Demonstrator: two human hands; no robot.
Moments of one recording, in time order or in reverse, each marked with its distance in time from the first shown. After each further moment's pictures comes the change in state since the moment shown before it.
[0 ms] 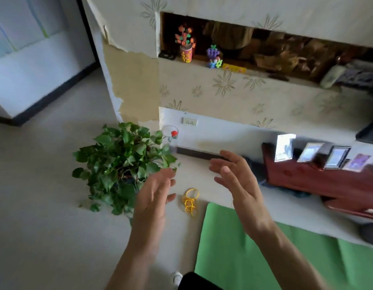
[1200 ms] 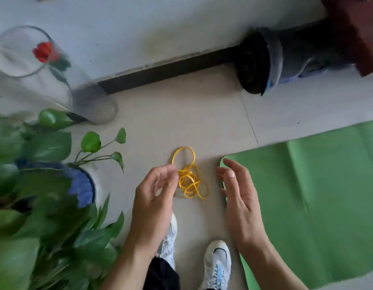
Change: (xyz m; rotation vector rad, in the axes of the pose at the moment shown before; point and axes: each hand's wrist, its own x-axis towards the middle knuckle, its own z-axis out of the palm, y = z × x) left_hand 0.431 -0.612 0.080 0.469 -0.371 -0.524; right_hand 0.277 0.669 -0.058 -0.087 0.691 0.633
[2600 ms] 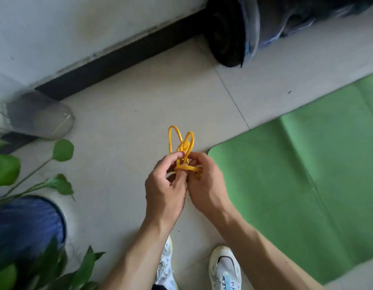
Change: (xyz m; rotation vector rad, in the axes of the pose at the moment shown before) left_hand 0.090 -0.091 0.090 0.277 -0.101 0.181; right_hand 0.098 0.089 0.028 -0.176 -0.006 0.028
